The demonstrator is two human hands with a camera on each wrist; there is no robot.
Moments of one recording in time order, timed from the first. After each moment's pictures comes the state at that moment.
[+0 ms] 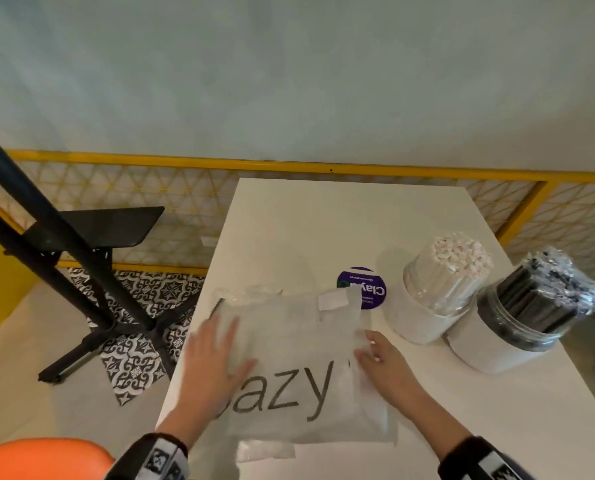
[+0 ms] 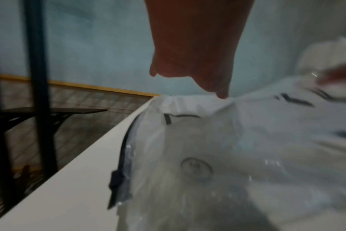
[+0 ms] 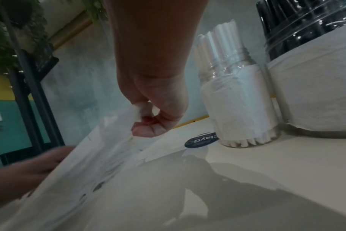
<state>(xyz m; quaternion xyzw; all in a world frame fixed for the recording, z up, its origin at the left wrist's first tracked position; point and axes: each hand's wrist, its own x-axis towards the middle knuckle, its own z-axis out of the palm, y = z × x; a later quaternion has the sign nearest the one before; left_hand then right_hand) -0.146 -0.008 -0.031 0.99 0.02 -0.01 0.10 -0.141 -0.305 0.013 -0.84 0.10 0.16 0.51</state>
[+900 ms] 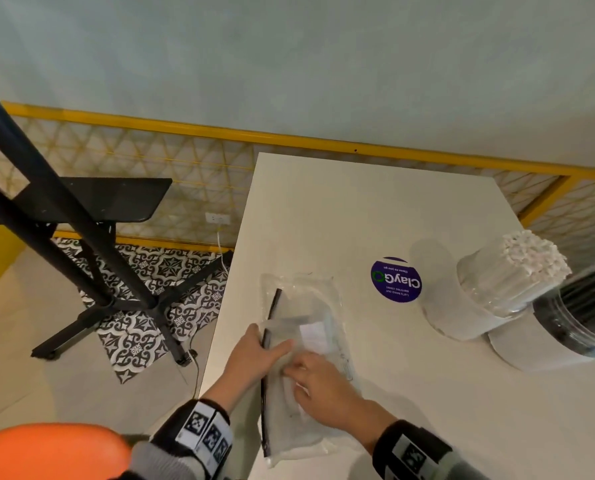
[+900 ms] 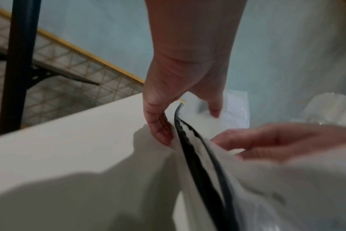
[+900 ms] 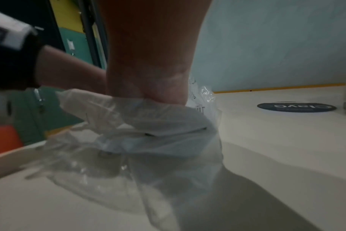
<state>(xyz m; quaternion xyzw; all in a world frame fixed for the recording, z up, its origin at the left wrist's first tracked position) -0.107 0.014 -0.061 0.84 0.16 -0.18 0.48 -0.138 -0.153 -0.061 -0.91 -0.28 0.17 0.26</state>
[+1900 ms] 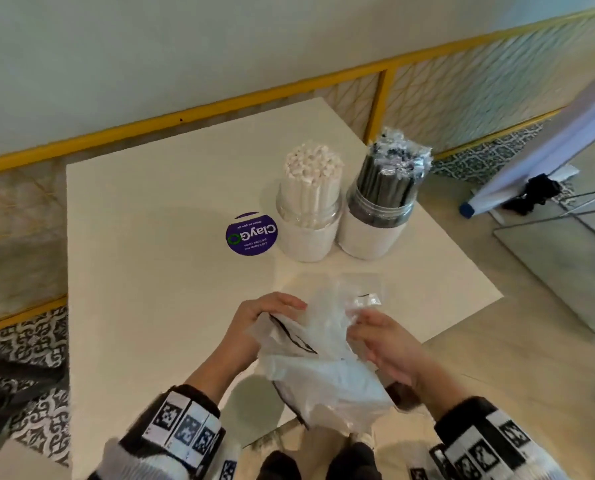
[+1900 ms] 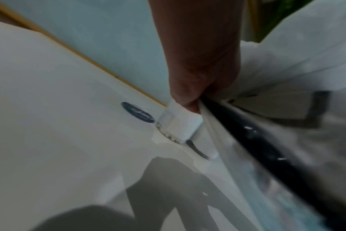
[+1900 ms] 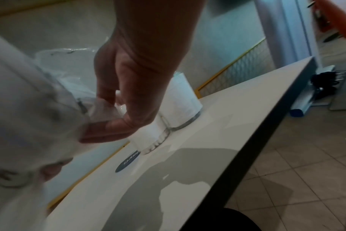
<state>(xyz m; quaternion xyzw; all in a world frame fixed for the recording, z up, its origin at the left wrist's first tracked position) -0.137 -0.189 0.007 0.67 -0.22 -0.29 0.64 -0.251 -0.398 0.006 -0.53 0.22 0.12 0.81</state>
